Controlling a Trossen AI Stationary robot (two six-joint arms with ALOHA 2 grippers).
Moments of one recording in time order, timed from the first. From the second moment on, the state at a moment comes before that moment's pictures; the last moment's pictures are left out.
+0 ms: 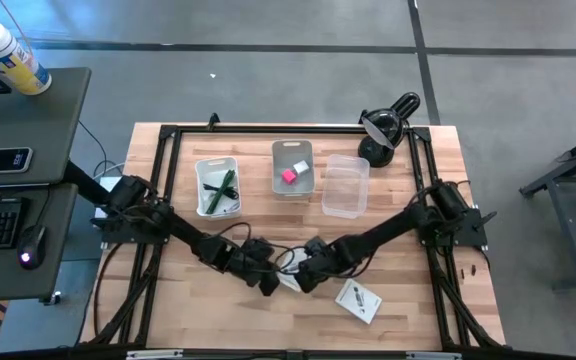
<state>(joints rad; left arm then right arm) -0.35 1.85 0.82 0.19 -0.35 -1.05 0.38 1.98 1.26 -0.53 0.09 1.32</state>
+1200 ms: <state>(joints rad) -0.35 1.74 1.05 -0.46 -0.27 -0.85 0.35 1.98 1.26 -0.53 0.08 1.20</state>
